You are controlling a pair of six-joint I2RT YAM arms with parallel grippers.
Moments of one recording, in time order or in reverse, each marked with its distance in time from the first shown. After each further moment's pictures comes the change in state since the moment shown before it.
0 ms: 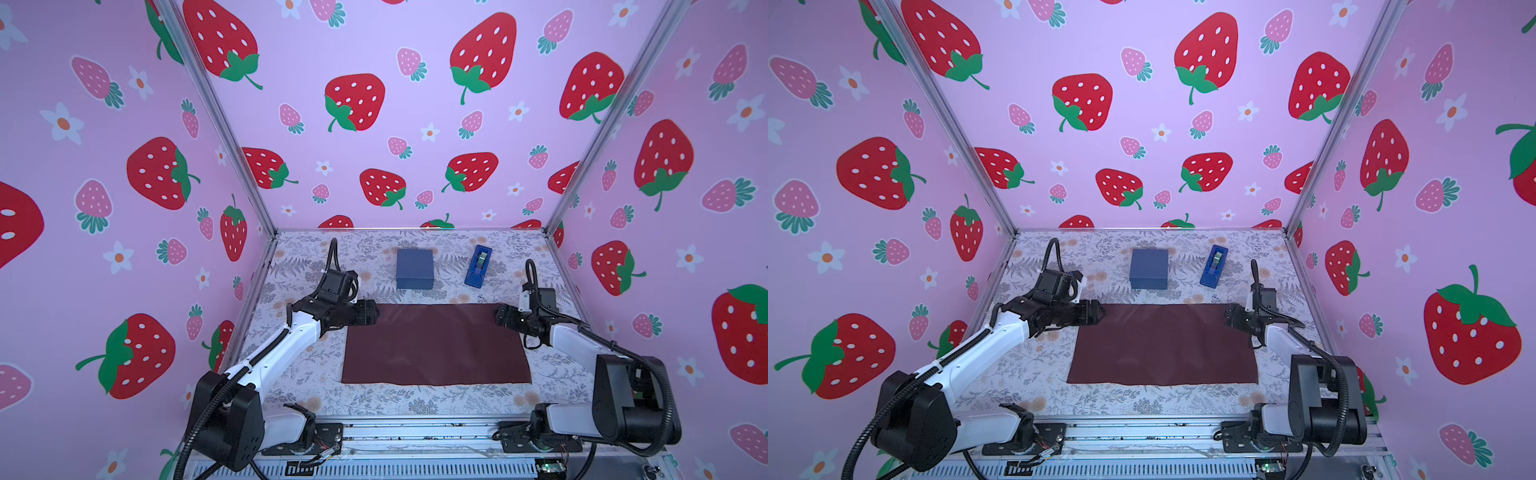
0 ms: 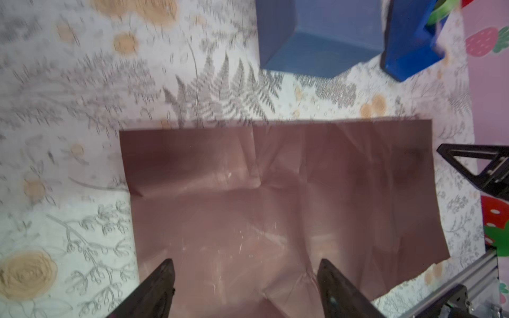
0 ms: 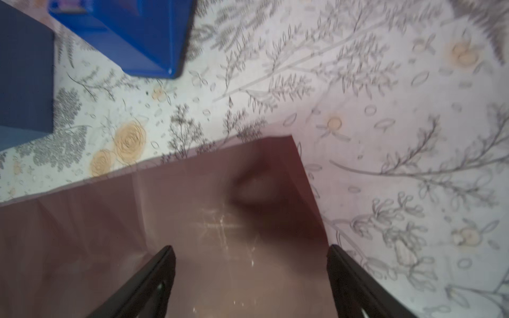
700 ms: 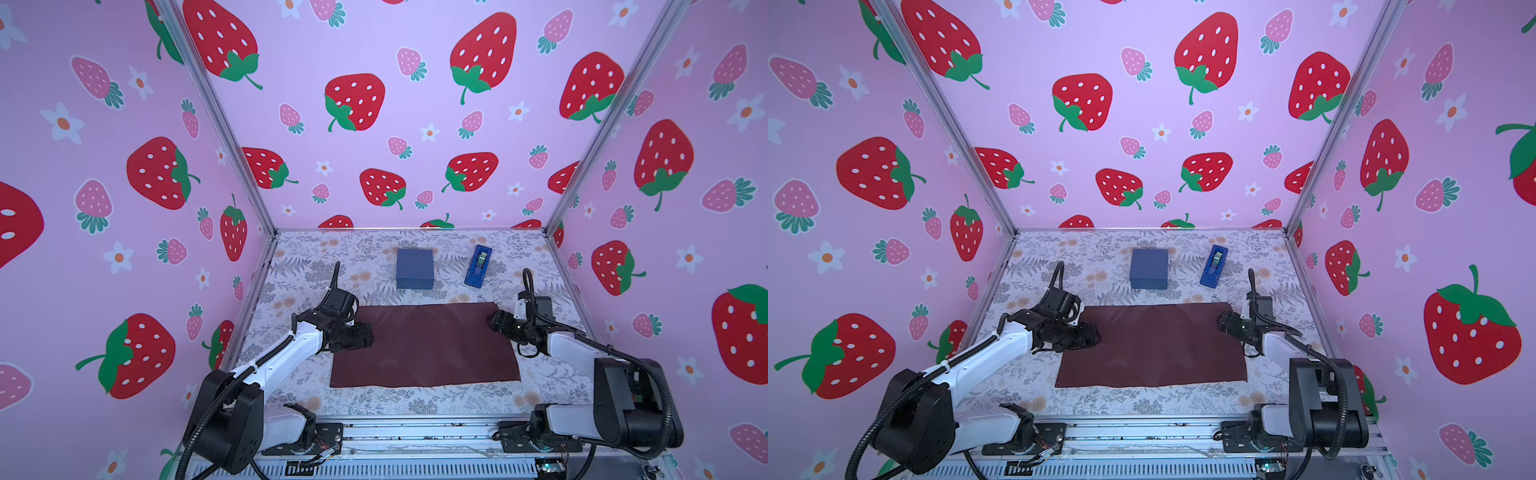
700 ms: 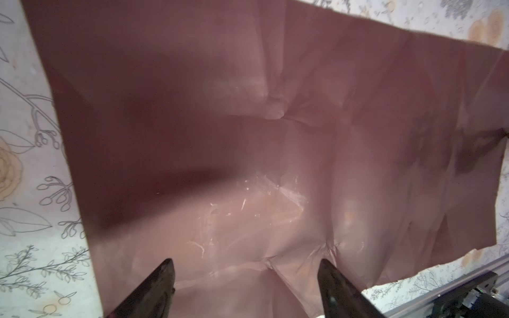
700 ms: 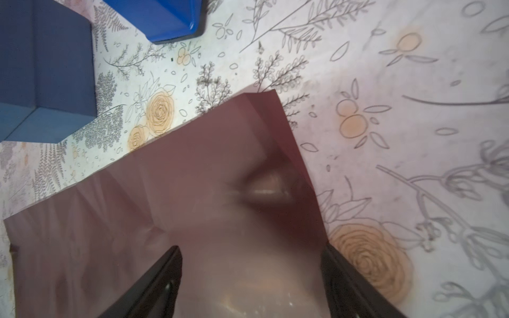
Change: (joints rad) left arm -0.010 0.019 -0.126 -0.060 -0.006 -0.063; right arm 0.046 -0.018 -0.091 0.105 -0.140 0.153
